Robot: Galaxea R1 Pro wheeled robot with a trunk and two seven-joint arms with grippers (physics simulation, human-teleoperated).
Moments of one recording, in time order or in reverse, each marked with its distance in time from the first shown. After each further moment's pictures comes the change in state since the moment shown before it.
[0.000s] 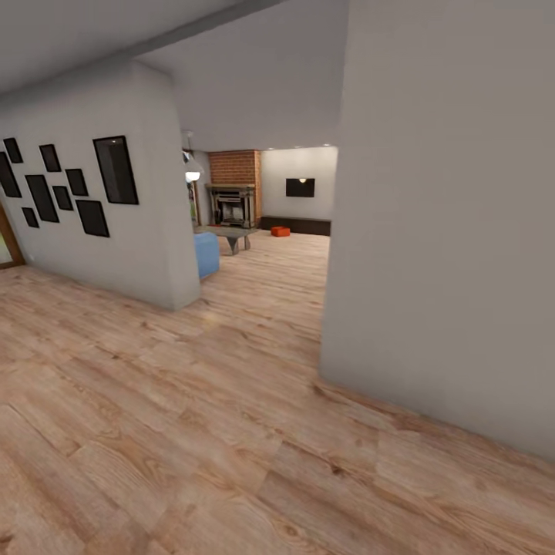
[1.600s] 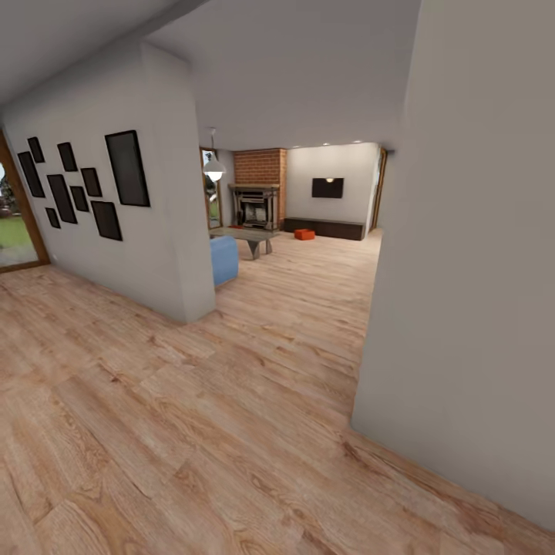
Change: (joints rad) left arm 0.000 0.003 0.000 0.000 0.000 0.003 0.000; right arm 0.000 0.000 -0.001 0.000 -0.001 0.001 0.003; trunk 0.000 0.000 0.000
